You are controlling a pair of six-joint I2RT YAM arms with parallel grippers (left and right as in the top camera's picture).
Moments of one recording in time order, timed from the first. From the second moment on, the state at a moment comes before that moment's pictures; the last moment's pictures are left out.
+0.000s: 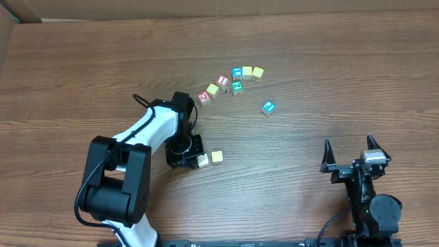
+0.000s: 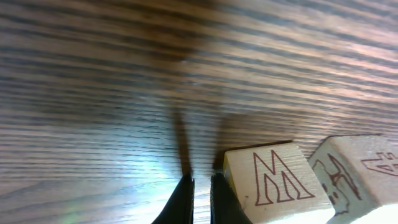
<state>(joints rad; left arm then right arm) -0.25 1.87 1.07 -0.97 0.26 -0.45 0.03 0.01 0.02 -0.04 -0.04 -0.03</state>
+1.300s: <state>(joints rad) -0.28 1.85 1.07 -0.84 0.26 -0.47 0.03 0.01 0.02 -0.03 -0.04 -0.03</state>
